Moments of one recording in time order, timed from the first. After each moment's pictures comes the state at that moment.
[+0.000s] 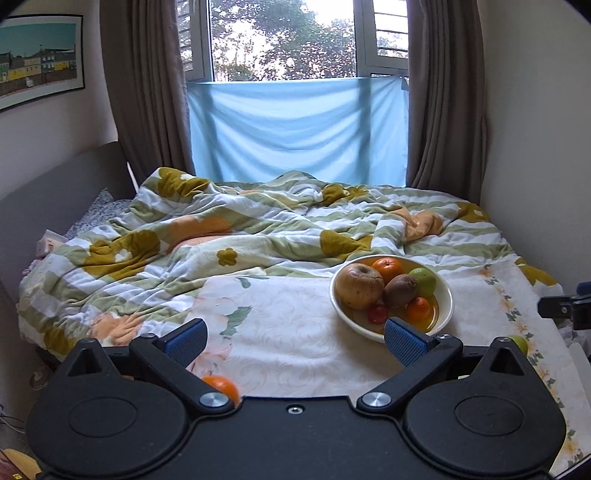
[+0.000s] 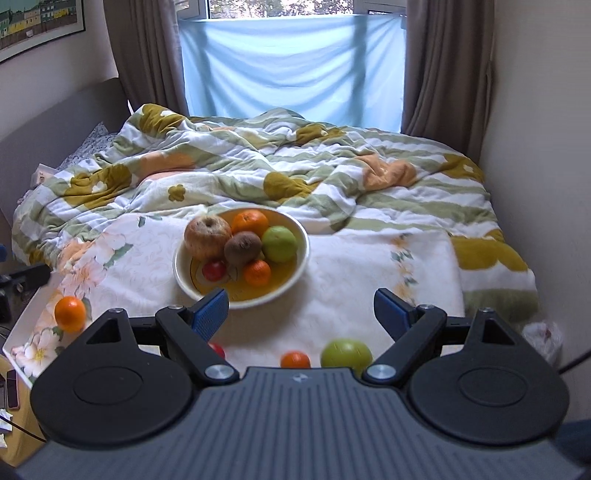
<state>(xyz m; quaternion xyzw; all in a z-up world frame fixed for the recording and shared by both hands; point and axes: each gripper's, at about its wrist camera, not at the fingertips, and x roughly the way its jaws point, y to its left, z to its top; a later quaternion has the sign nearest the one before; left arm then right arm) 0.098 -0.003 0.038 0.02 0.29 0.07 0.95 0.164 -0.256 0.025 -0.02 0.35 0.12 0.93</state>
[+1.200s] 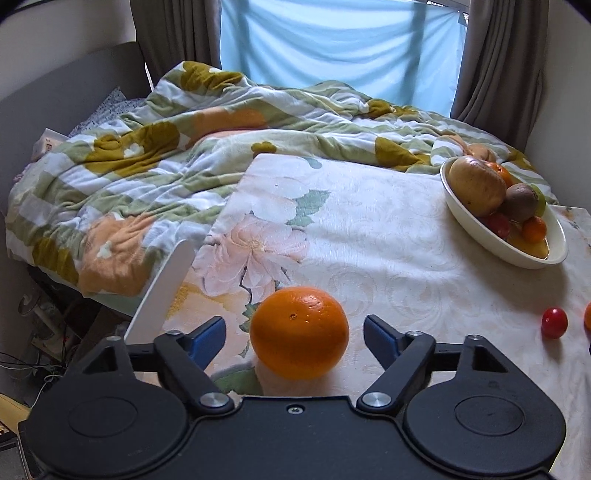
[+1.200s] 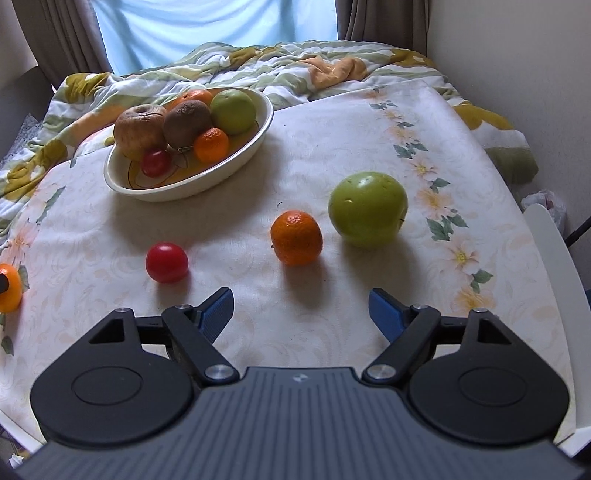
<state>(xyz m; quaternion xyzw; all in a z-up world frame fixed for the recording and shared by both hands) 0.155 0.111 -0.088 -0.04 0.42 0.09 0.90 0.164 -0.225 -0.110 0.05 0.45 0.00 0.89</state>
